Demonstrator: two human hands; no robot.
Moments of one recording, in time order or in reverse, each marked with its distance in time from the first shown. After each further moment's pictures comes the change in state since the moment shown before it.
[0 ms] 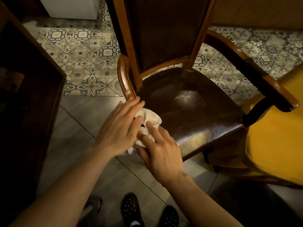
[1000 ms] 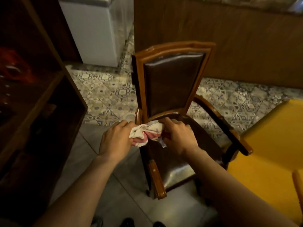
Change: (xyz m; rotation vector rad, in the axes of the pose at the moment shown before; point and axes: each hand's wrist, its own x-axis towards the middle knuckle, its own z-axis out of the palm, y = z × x) left_hand -0.026 0.104 -0.205 0.235 0.175 -0.217; right_hand 0.047 -0.056 -0.249 -0.078 0.037 -0.020
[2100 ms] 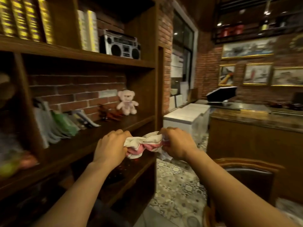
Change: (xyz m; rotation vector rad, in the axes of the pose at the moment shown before) left_hand -0.256 -0.023 -0.409 0.451 0.603 -0.407; right_hand -0.081 -0.352 -0.258 -0.082 0.358 -0.757
